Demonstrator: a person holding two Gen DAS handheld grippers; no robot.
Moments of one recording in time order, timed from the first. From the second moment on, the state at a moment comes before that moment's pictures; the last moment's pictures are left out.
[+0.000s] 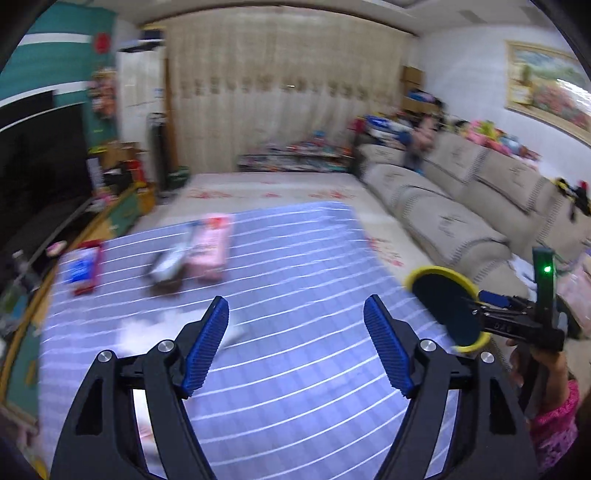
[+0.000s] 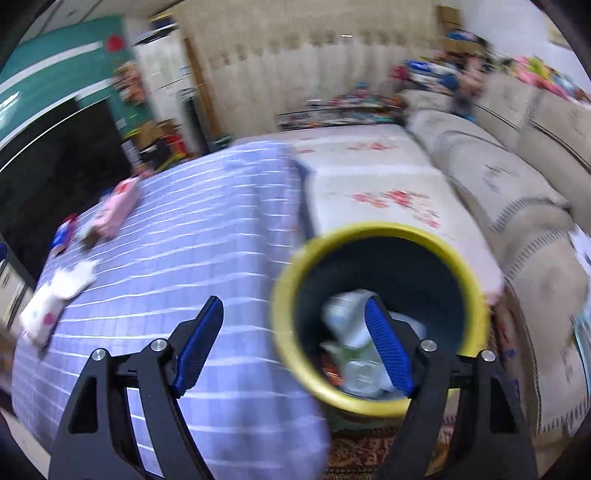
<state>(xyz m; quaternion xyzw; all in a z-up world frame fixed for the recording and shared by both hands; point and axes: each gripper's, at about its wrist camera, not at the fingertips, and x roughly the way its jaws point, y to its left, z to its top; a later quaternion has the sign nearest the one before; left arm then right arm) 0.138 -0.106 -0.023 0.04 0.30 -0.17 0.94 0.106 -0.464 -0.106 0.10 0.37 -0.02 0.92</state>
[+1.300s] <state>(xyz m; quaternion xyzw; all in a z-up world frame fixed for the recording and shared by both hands) 0.106 0.060 -0.059 -0.06 0.33 -0.06 0.94 0.268 -0.158 -0.143 -0.07 0.46 0.22 0.86</state>
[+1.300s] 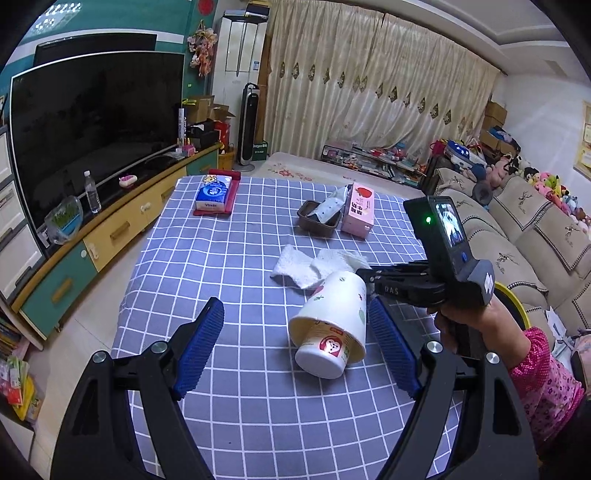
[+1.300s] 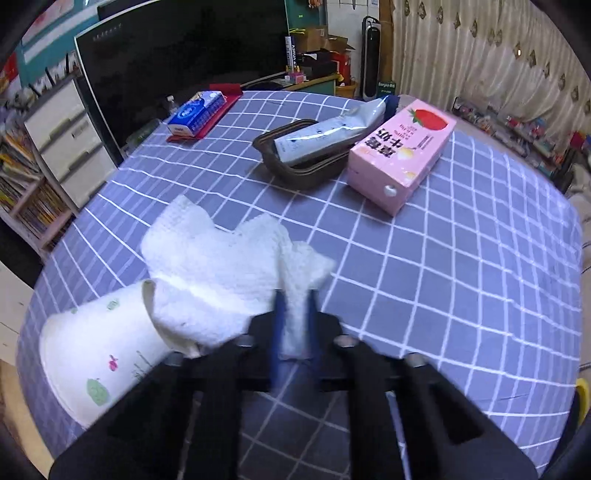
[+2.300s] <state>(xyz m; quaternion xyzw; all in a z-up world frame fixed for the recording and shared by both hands) 0.115 0.033 -0.065 -0.05 0.34 -0.09 0.94 0.126 -0.414 -0.004 0.07 0.30 0.03 0.95</state>
